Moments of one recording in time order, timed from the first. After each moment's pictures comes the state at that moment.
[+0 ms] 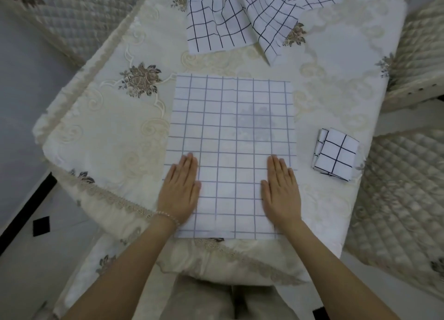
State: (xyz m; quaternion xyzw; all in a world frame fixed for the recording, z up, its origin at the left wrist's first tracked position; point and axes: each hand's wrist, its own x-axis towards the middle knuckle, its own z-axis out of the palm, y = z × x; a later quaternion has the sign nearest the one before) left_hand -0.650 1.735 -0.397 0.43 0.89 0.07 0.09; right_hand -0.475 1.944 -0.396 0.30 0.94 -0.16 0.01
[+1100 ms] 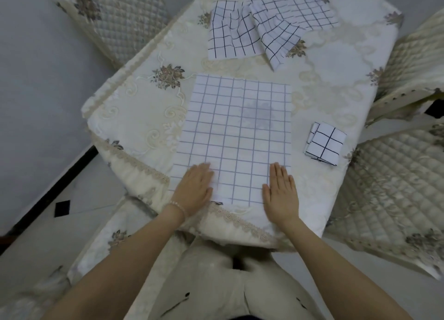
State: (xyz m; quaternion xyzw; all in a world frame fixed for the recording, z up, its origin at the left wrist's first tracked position) left_hand -0.575 1.706 -0.356 0.50 0.86 0.05 0.07; right_hand -0.408 1.912 -0.380 0.30 0.94 -0.16 0.05
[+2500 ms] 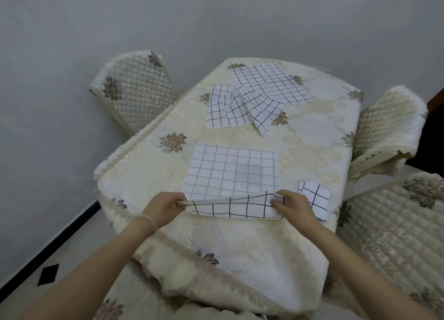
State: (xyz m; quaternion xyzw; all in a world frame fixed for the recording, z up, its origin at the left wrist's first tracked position) left_hand -0.664 1.706 -0.248 0.37 0.89 0.21 0.16; right_hand -0.452 1.995 -0.255 0.30 0.82 -0.48 -0.07
